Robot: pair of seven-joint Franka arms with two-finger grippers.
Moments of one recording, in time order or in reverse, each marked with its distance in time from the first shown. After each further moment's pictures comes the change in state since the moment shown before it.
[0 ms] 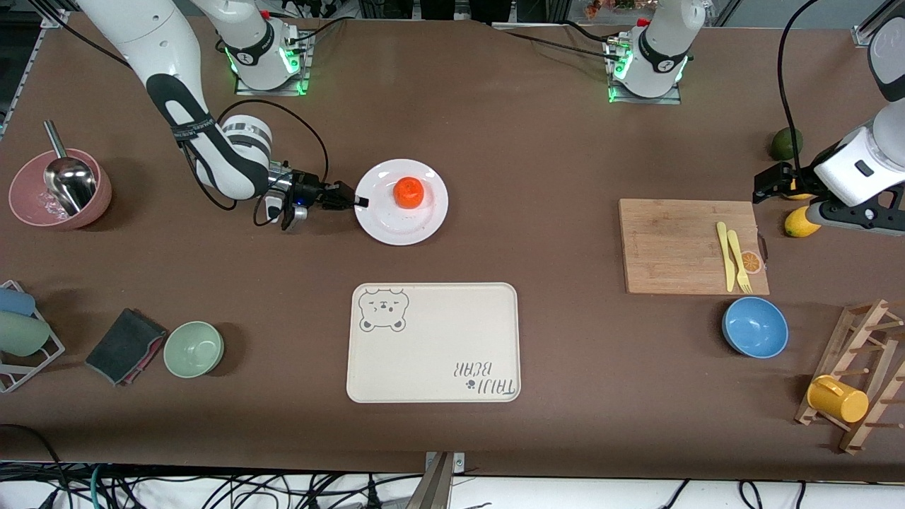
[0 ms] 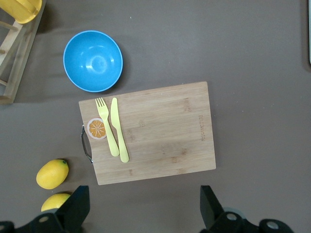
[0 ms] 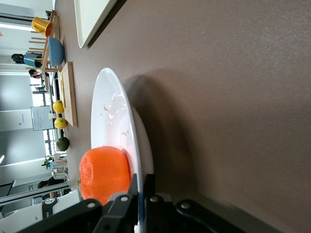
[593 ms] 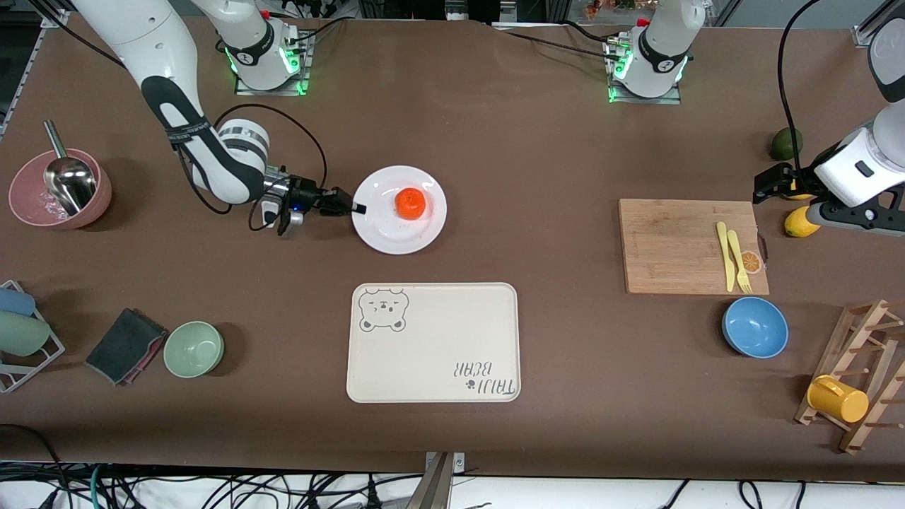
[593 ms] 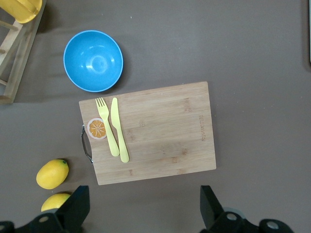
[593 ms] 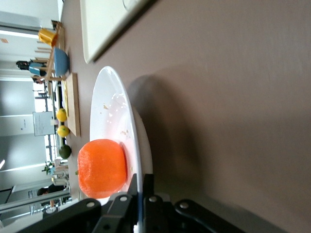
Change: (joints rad) left arm 0.002 0.001 0.000 0.000 0.000 0.002 0.000; right arm -0.009 0.002 -0.011 0.063 0.011 -0.001 0.012
